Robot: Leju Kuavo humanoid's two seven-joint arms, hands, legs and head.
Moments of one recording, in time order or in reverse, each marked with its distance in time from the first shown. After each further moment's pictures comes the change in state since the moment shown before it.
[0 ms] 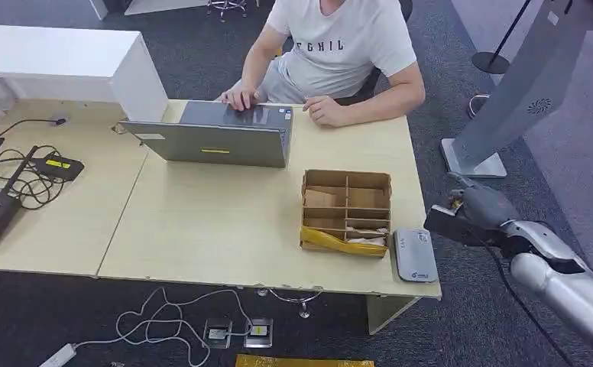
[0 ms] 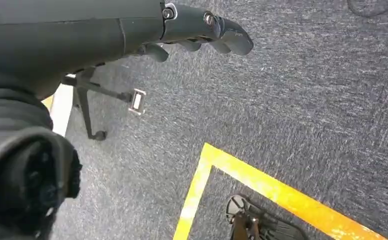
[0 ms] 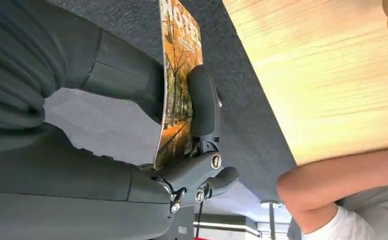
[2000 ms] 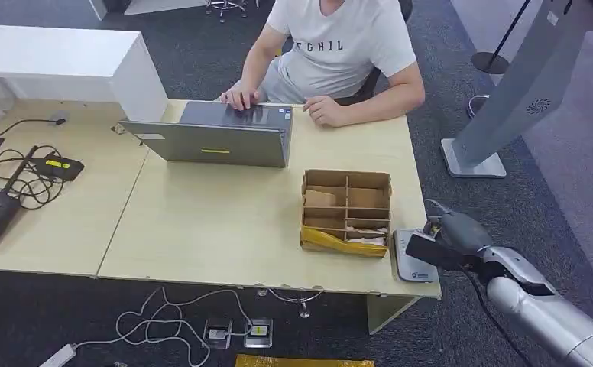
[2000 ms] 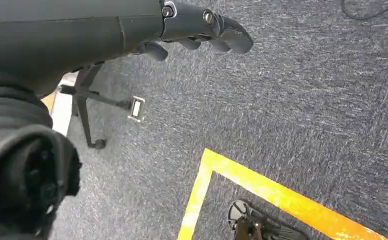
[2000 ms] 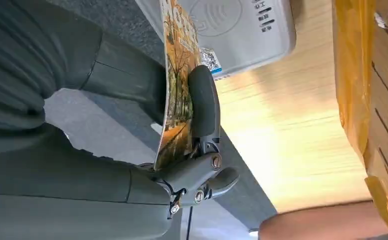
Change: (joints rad) left arm -0.002 0.003 -0.027 0.000 -0.014 0.013 0.003; right arm 0.108 0.077 0.000 0.048 -0.010 -0.043 -0.057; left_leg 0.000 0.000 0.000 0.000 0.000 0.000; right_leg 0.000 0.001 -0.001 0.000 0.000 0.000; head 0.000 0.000
